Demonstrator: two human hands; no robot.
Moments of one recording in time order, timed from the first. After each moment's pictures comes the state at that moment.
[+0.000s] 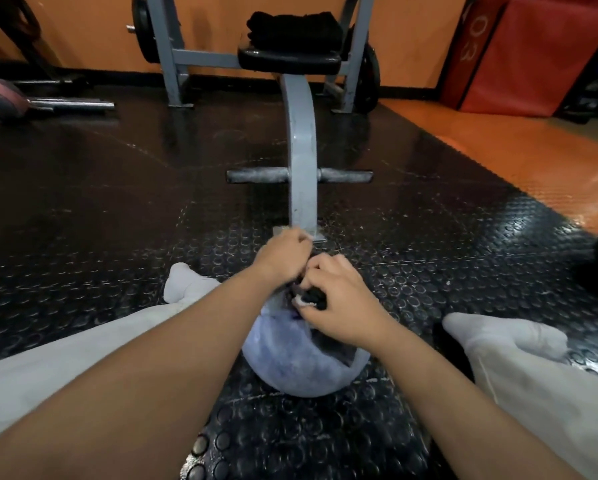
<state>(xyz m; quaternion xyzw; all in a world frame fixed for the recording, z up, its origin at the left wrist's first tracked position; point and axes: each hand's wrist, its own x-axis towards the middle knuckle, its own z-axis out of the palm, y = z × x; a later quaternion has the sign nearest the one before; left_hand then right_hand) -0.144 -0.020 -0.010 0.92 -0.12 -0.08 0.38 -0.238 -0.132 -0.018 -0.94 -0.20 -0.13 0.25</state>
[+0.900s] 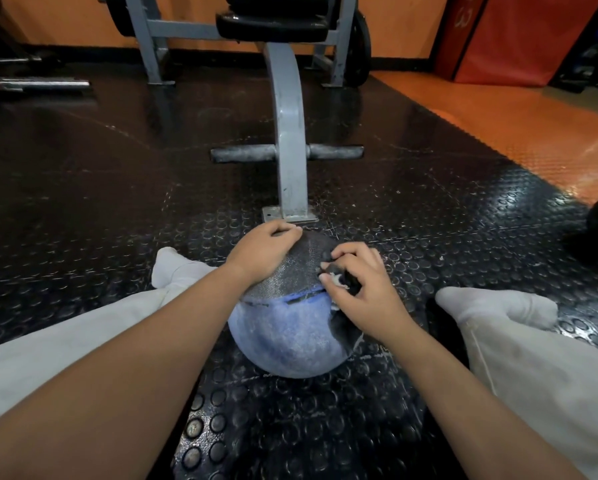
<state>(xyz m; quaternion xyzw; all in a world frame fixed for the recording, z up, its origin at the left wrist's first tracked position) -0.156 -0.004 -0.025 0.88 -0.11 -0.10 0.46 -0.257 -0.166 -0.049 -0.89 -0.10 -0.21 0.39</state>
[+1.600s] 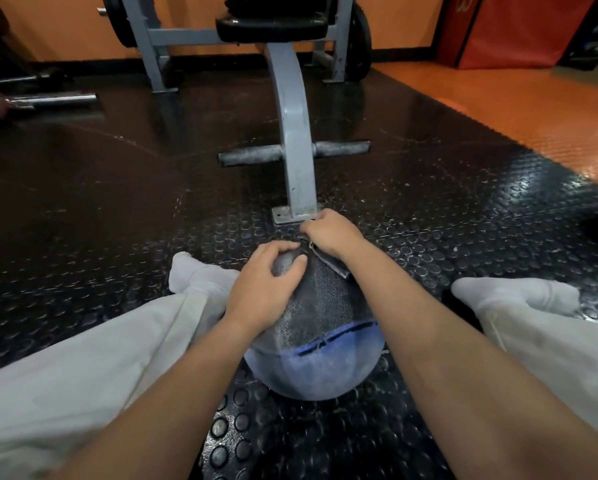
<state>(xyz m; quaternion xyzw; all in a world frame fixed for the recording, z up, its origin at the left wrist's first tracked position) -0.203 0.021 -0.047 0.86 -0.14 0.02 0.50 -0.157 -0.122 -0.008 -0.93 0.14 0.01 0.35</state>
